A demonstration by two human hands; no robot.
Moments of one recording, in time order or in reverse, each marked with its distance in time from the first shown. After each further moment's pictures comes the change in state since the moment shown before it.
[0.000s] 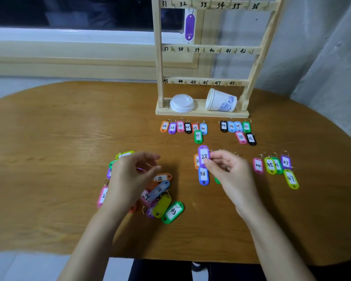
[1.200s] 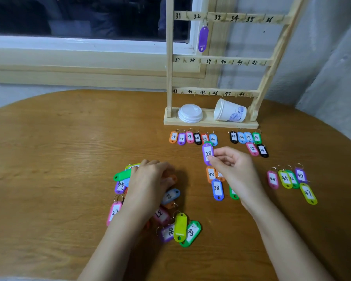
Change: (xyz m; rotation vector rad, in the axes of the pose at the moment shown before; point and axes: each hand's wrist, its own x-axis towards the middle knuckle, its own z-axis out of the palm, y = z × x) left_hand 0.029 -0.018 0.009 0.435 -0.076 0.198; right_hand 0.038 -0.008 0.021 -0.084 -0.012 0.059
